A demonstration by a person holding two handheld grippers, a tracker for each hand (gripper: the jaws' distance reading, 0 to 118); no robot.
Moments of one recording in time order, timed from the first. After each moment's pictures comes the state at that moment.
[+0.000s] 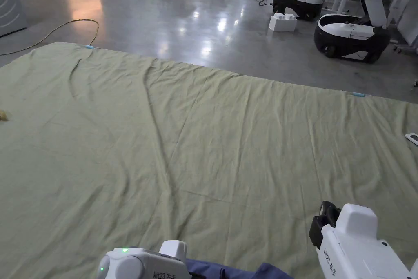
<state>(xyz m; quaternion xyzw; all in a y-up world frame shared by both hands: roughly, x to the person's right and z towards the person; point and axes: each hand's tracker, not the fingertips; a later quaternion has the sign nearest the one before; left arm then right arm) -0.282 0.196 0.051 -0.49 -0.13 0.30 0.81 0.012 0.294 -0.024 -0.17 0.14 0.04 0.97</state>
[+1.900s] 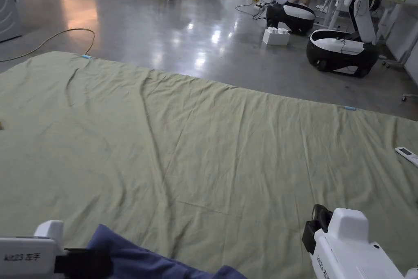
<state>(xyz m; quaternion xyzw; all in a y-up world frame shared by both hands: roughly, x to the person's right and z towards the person) -0.475 0.246 0.135 -0.41 -0.05 0.35 0.84 0.001 0.314 -0.017 -0.15 0.16 0.07 0.97</state>
